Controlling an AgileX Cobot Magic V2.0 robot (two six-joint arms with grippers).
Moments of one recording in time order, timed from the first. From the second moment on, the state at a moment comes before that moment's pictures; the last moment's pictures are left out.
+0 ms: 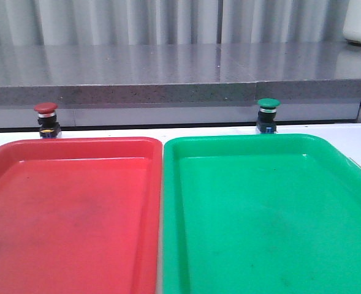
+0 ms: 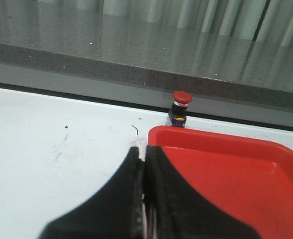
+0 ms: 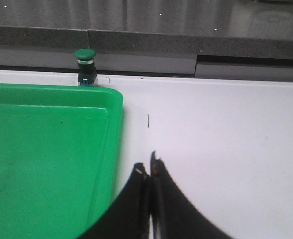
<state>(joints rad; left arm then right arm) 0.01 0.00 0.00 0.00 0.17 -0.18 0.01 -0.01 0.03 0.00 0.22 0.02</state>
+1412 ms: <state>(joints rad) 0.01 0.45 -0.41 0.18 0.19 -0.18 0.01 0.44 -0.46 0.02 0.34 0.02</state>
